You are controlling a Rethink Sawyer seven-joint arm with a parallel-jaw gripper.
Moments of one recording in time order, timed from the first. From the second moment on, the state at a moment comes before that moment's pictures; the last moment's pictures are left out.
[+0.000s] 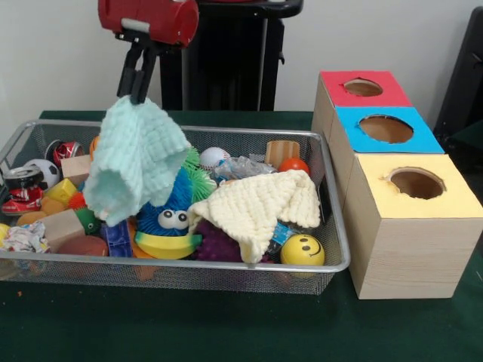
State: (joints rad) arm -0.36 -0.89 -0.05 1.77 -0.45 0.10 2.23
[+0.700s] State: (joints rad) arm -0.31 -0.89 -0.06 1.84 -0.40 0.10 2.23
